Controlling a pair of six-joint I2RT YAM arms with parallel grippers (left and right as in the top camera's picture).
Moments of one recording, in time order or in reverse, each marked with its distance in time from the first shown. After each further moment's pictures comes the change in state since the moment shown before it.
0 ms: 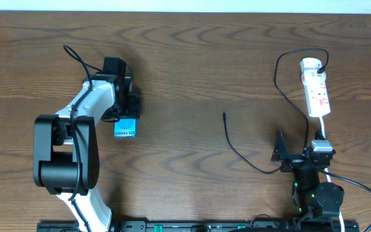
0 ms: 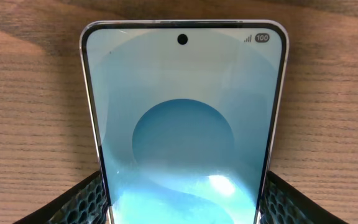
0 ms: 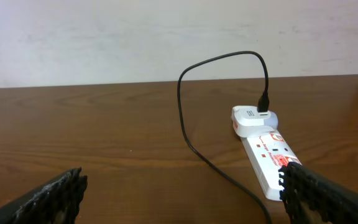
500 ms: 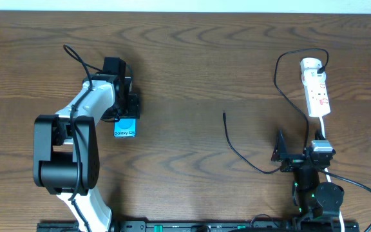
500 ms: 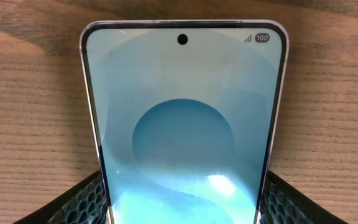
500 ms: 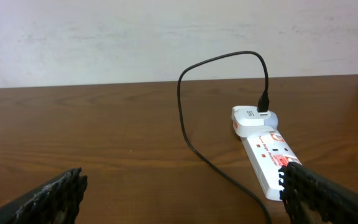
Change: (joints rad) left arm 0.000 0.000 0.000 0.000 0.000 0.000; right arm 0.000 0.000 0.000 0.000 0.000 0.000
